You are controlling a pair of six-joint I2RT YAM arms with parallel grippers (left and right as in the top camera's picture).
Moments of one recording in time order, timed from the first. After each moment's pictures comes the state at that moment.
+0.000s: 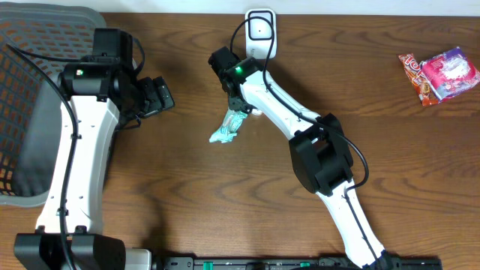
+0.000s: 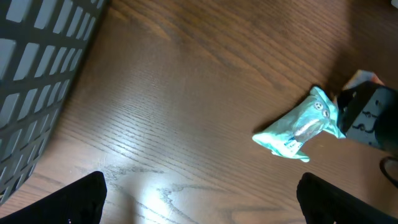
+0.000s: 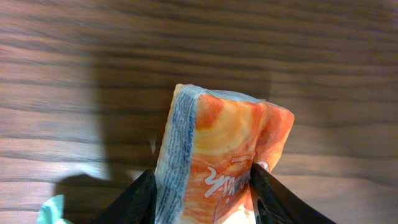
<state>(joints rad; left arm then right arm) -0.02 1.57 1.56 -1.26 0.05 -0.43 0.62 2.49 2.16 -1.10 0.33 0.54</state>
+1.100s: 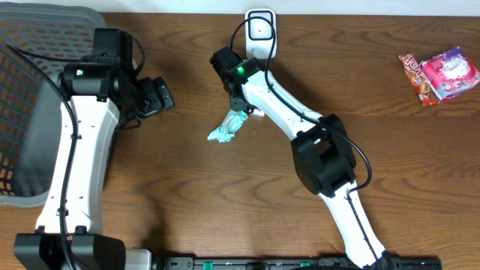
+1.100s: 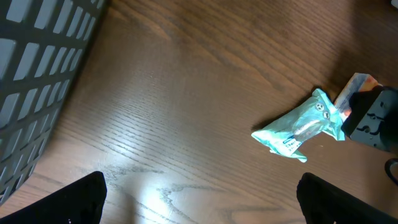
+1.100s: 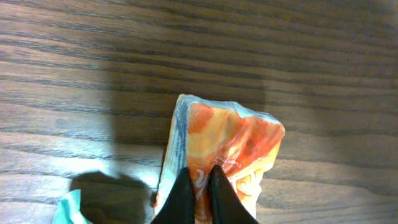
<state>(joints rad) -0.02 1.57 1.56 -1.26 0.05 -0.43 0.62 2.46 2.13 -1.06 0.32 0.51</state>
